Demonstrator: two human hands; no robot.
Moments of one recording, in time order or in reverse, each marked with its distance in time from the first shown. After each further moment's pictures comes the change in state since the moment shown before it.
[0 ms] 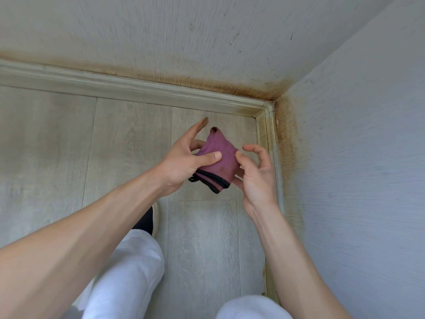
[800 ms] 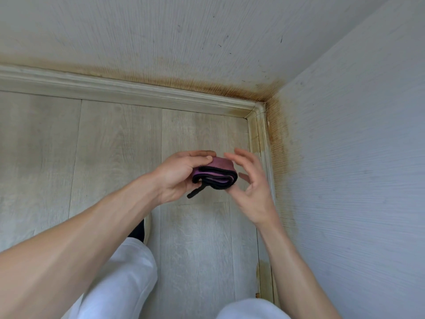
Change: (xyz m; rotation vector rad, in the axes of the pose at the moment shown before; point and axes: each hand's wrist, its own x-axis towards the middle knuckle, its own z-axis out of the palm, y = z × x) left_hand 0.010 0.000 0.012 -0.258 -0.009 -0.383; right_hand 0.004 0.013 -0.039 -0.633 -0.245 -0.426
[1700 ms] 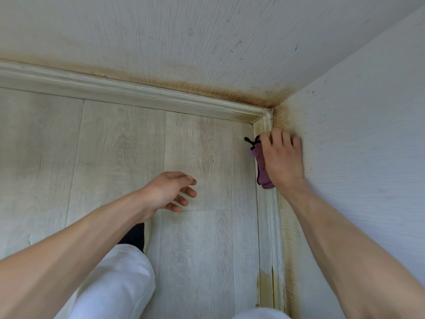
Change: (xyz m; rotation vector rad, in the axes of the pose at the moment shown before) left_hand -0.007 -0.019 -0.045 0.452 0.155 -0.070; right_hand 0.107 0.051 -0.058 -1.540 -0.002 -0.271
